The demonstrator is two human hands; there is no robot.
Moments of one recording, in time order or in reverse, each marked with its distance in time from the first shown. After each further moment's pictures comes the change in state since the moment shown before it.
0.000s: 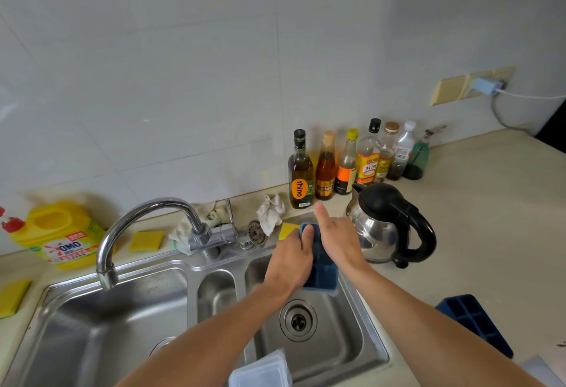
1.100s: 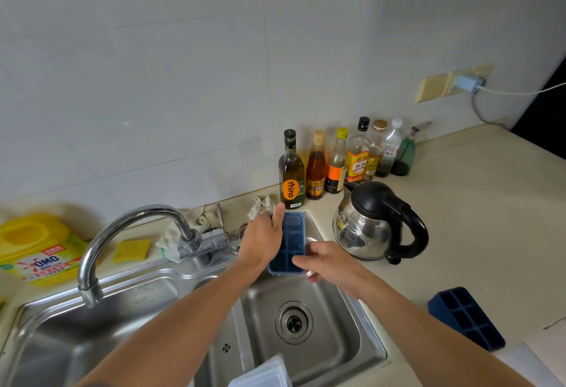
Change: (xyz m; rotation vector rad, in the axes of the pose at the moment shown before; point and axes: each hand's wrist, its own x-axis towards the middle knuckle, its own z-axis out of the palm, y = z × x) left_hand 0.054 -0.028 -0.033 0.020 0.086 0.018; right_hand -0.032 0.013 -0.011 0.174 -0.564 0.038
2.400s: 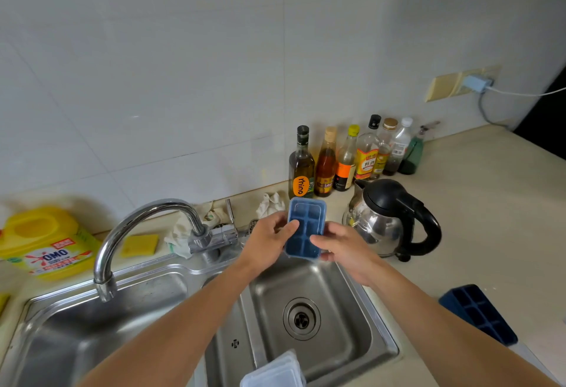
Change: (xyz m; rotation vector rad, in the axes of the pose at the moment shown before) left_hand -0.023 -0.018 -0.036 -0.499 -0.295 0.038; right_hand 0.015 -0.010 0.009 0.232 0.168 -0.036
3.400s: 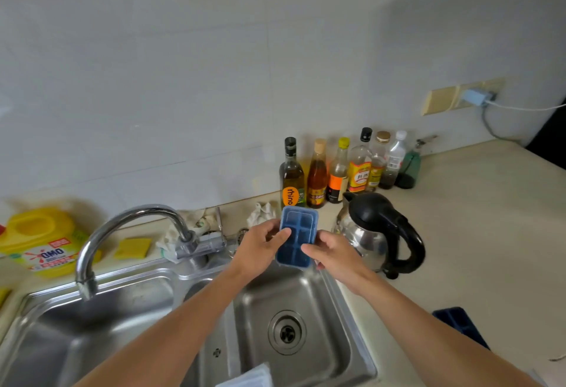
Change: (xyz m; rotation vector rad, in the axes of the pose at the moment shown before) left_hand 0.007 0.016 0.038 0.160 0.104 0.026; right_hand -0.001 0.003 -0.046 -0.254 -0.058 -0.162
